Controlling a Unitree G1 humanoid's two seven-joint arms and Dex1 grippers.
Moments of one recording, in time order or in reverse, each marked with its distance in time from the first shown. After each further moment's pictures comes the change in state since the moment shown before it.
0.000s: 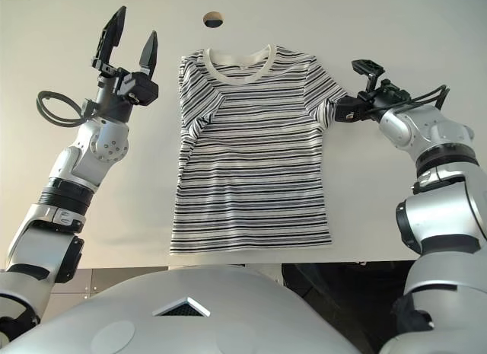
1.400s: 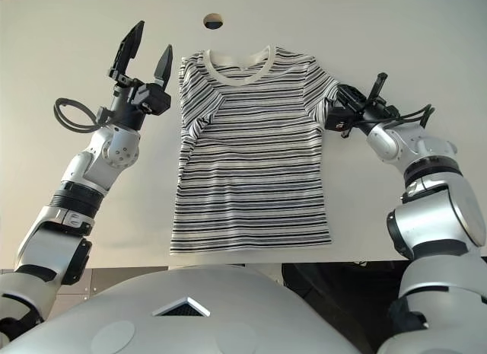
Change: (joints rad) left arm 0.010 -0.046 -0.021 0.028 0.009 -0.033 -0.006; right arm 0.076 0.025 0.015 -0.007 0.121 -0.083 -0.153
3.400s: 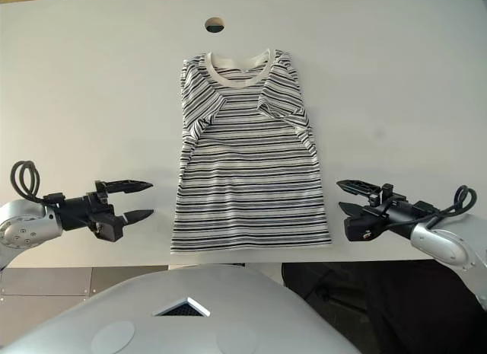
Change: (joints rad) left arm 0.611 0.696 -0.008 -0.551 -0.388 -0.210 -0.928; right arm 1.244 -0.509 -0.690 -1.367 0.265 0.101 0.696
